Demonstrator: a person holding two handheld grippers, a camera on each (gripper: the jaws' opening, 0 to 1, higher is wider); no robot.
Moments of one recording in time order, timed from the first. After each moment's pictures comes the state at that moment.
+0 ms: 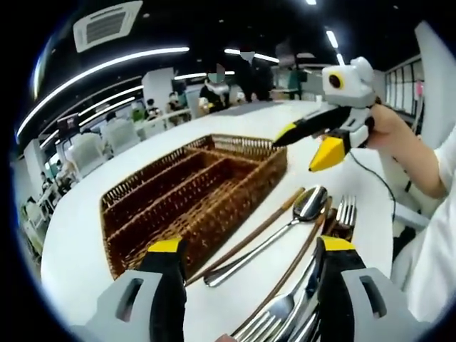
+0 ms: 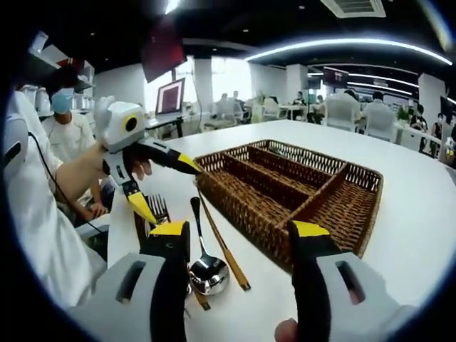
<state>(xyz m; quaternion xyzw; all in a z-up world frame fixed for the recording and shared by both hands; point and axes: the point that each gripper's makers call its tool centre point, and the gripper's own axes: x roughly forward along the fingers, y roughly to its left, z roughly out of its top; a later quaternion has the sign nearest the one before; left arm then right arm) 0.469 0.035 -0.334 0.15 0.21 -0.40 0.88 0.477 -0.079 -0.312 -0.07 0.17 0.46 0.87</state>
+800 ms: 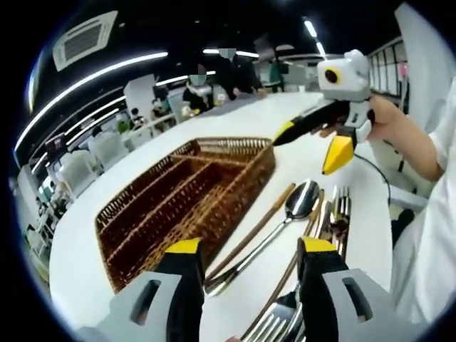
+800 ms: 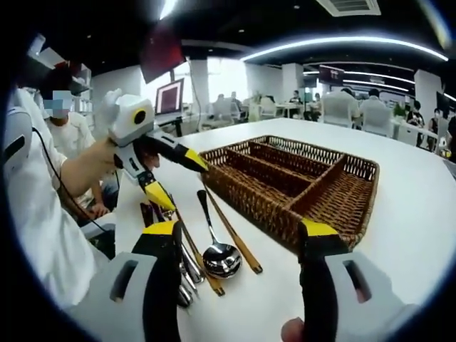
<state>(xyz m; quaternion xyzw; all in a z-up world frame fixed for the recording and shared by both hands) 0.465 0.025 -0.335 0.21 0.21 -0.43 0.85 0.462 -0.085 -0.316 -0.06 0.17 0.45 0.88</state>
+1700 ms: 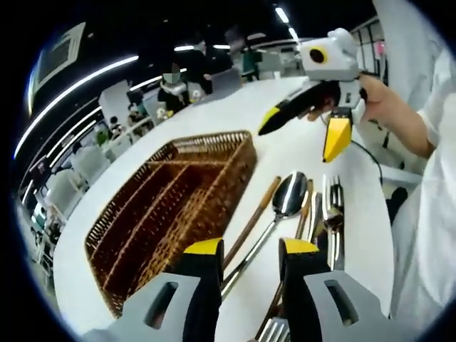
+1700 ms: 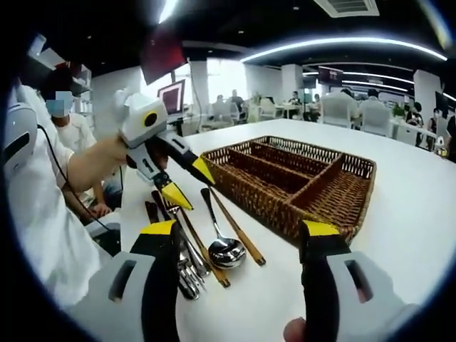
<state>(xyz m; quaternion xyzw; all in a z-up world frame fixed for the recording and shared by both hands) 0.464 0.005 -0.343 0.26 0.22 -0.49 0.81 0.459 -0.096 -0.316 -0.06 0.17 0.45 0.88</state>
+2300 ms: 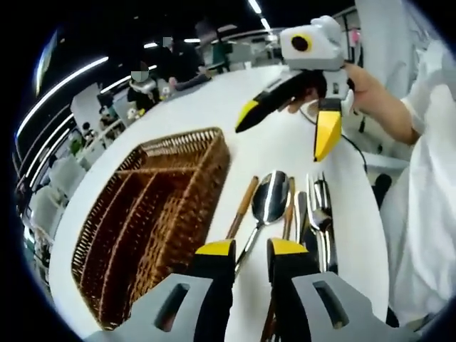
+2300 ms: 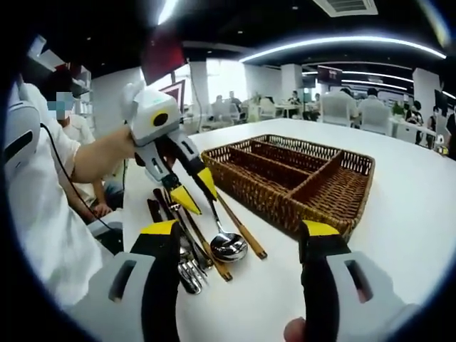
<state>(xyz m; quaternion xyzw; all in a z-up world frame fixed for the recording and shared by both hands) 0.456 -0.022 -0.356 0.29 0.25 -0.55 0.74 0.455 -0.101 -0.318 -0.06 0.17 0.45 0.88</state>
